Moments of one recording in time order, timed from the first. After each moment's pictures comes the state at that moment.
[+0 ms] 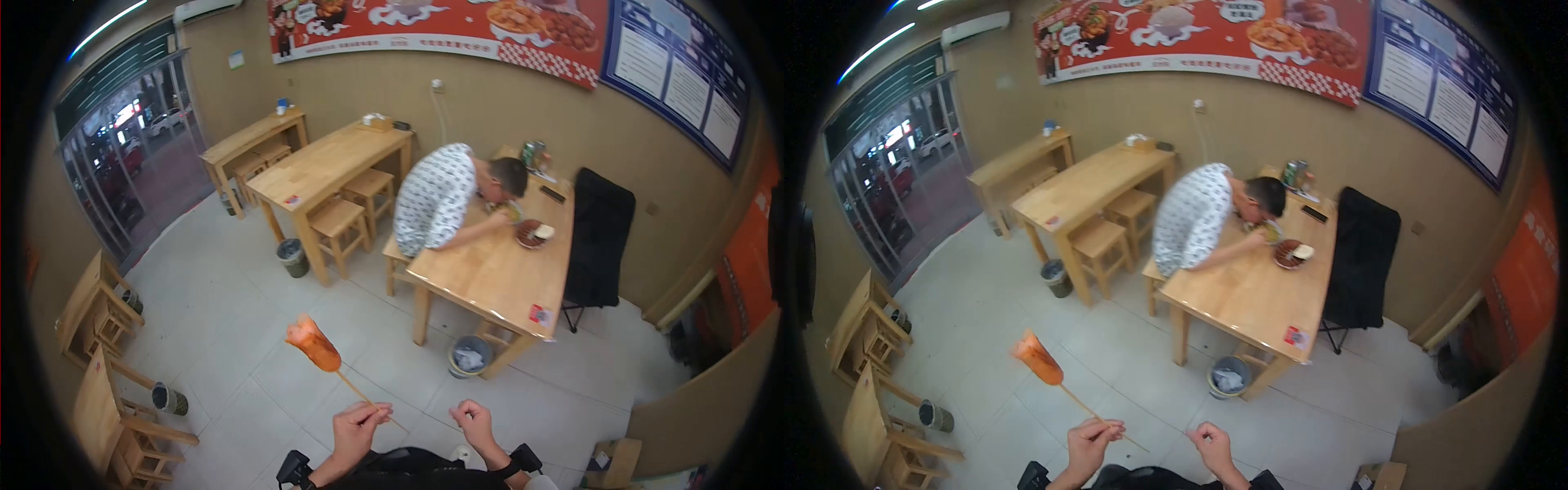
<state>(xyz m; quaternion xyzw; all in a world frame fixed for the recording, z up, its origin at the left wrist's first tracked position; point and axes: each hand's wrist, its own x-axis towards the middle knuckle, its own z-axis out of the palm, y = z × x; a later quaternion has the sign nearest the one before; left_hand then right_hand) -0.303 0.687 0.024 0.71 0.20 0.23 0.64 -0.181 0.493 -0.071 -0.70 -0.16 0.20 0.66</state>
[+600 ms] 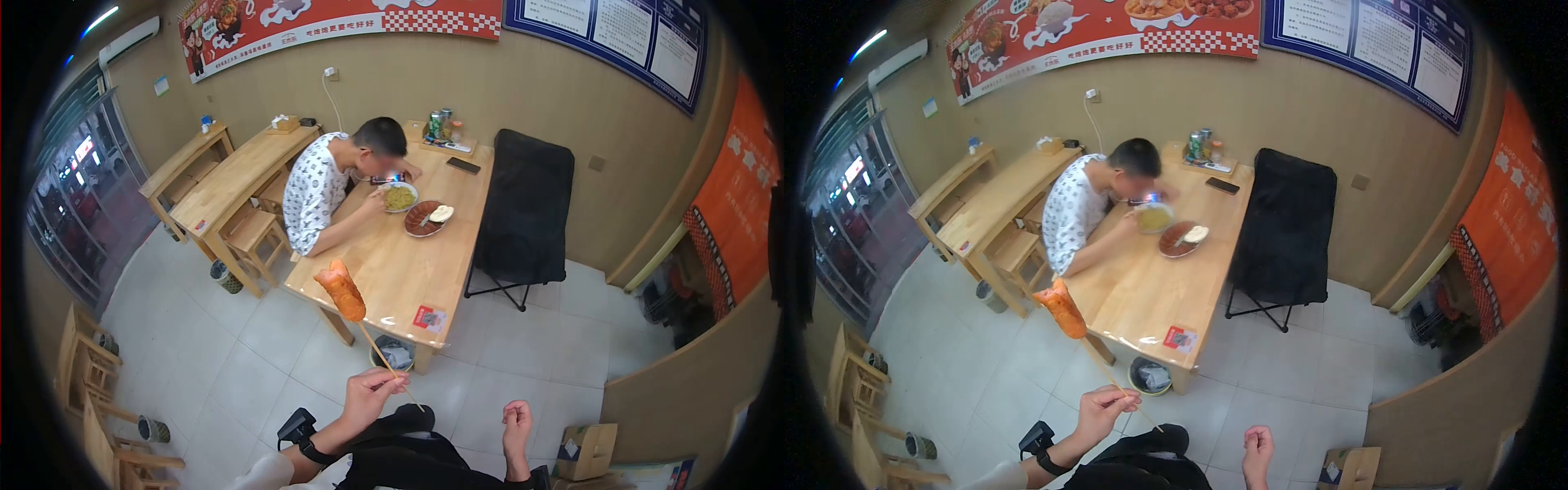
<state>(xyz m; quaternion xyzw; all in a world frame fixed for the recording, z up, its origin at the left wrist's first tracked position) -0.017 0.443 0.008 0.71 0.07 0.08 0.70 -0.004 0.159 -0.095 -0.69 0.04 -0.02 0.72</state>
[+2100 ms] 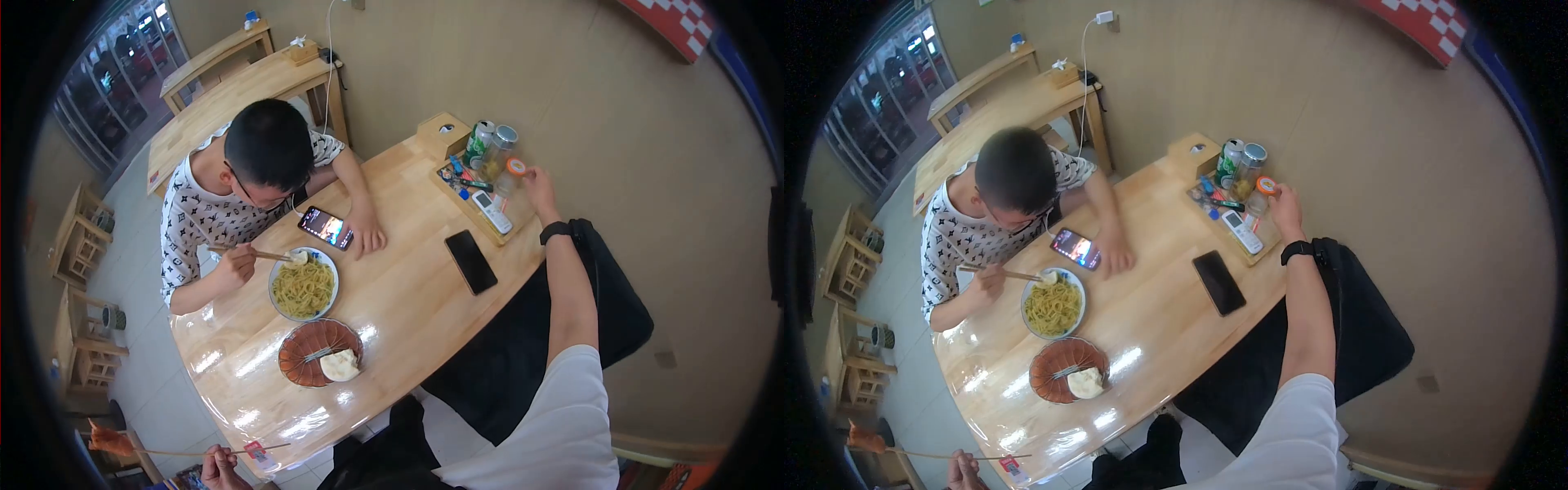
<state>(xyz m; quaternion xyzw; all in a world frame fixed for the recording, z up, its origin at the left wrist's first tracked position) 0.462 0.369 -0.009 0.49 0.65 0.47 0.34 1.214 0.423 -0.118 -0.88 -0.34 -0.08 0.33</state>
